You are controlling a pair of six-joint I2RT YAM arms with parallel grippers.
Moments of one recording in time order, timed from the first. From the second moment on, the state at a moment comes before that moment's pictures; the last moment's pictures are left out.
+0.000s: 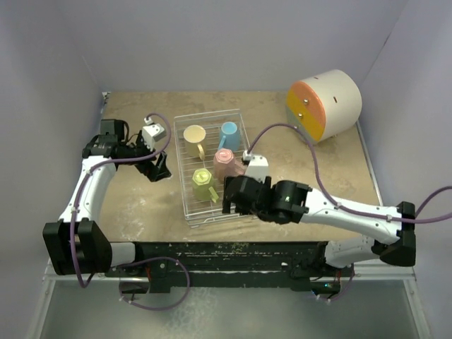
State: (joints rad) left arm 0.06 1.30 1.08 -0.82 0.73 0.63; right arm 1.20 1.29 1.26 -0.91 0.54 1.00
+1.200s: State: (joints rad) left arm 0.06 1.28 1.12 -0.83 0.73 0.69; right arm 1.21 1.39 1.15 -0.90 0.51 1.48
